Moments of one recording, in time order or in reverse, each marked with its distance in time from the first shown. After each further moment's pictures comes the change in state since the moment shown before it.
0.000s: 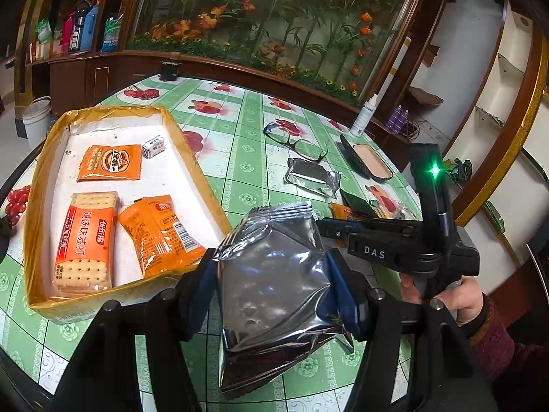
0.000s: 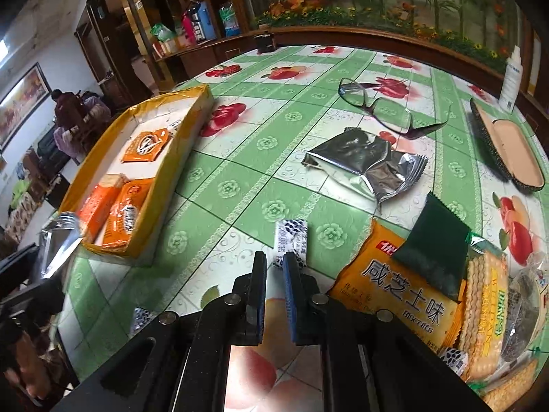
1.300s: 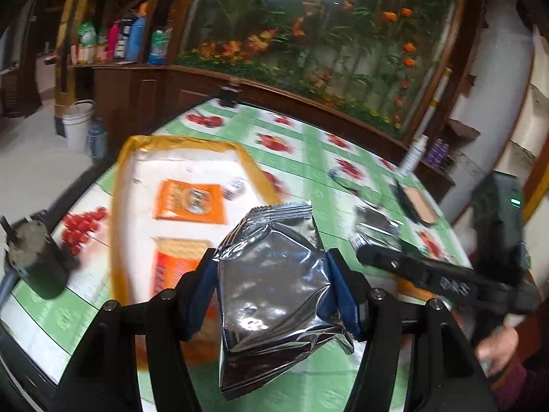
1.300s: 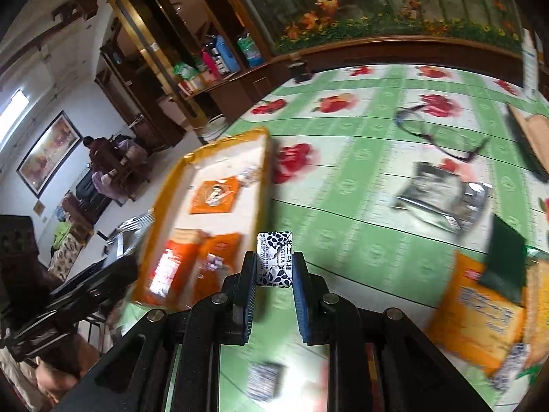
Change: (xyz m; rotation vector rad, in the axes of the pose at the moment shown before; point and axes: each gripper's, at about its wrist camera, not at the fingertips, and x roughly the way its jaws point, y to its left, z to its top) left arm -0.022 0.077 0.041 -0.094 -0.108 0.182; right arm -0.014 0.056 0.034 0.125 -0.108 0.230
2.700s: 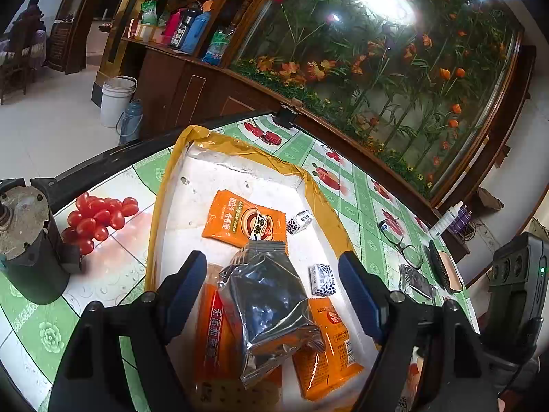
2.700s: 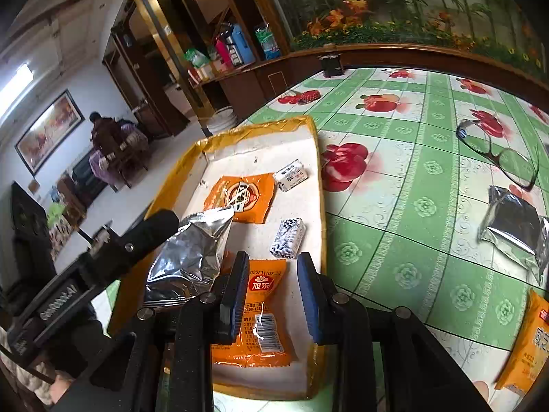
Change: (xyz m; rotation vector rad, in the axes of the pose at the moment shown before) left arm 0.035 0.068 -0.002 -0.247 -0.120 0.030; right arm 0.070 0.043 0.009 -0.074 0.000 -0.021
